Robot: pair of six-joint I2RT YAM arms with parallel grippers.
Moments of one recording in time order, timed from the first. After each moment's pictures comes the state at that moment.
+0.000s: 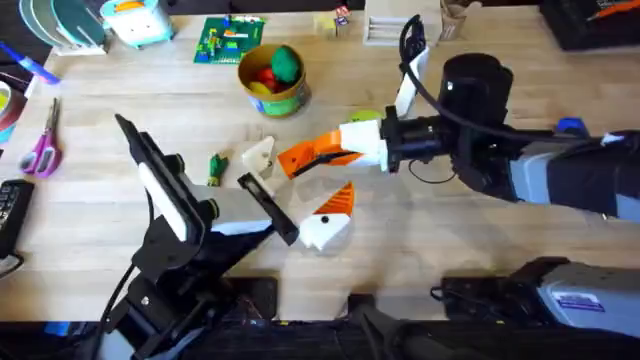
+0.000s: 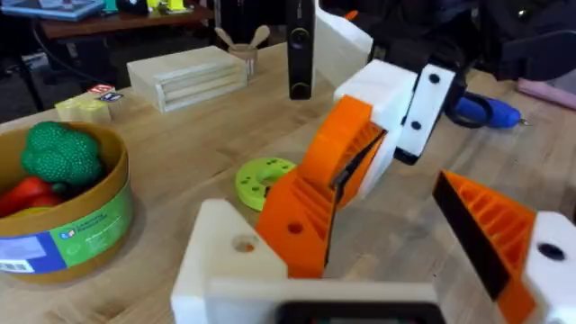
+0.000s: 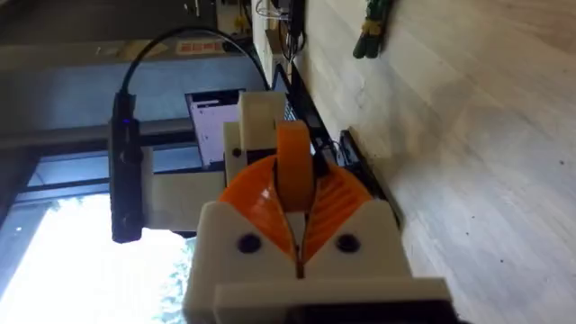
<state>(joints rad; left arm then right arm) -0.63 0.01 0.01 -0.06 0.22 -0.06 0.48 1.44 0.53 0.53 -1.06 1.14</state>
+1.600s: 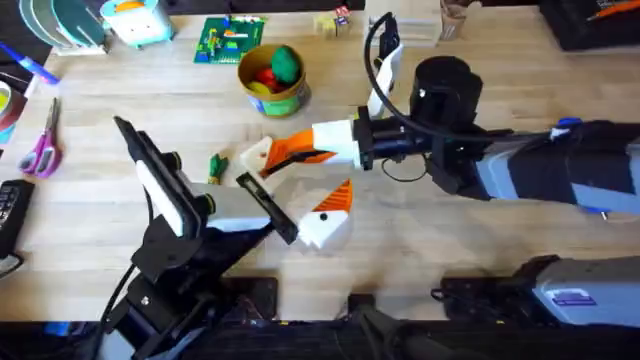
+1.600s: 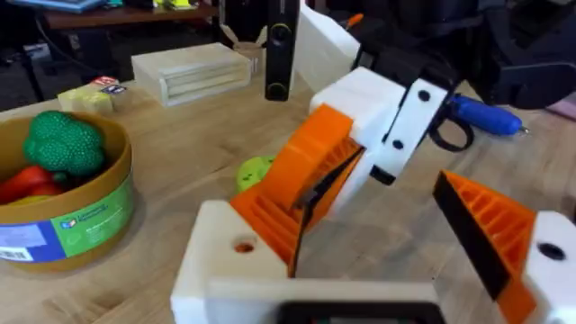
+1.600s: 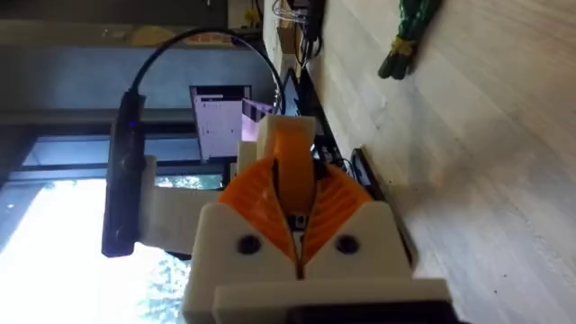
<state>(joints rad) -0.62 0.01 0.01 -0.06 0.22 -0.09 0.60 1.56 0.58 0.74 -0.98 1.21</state>
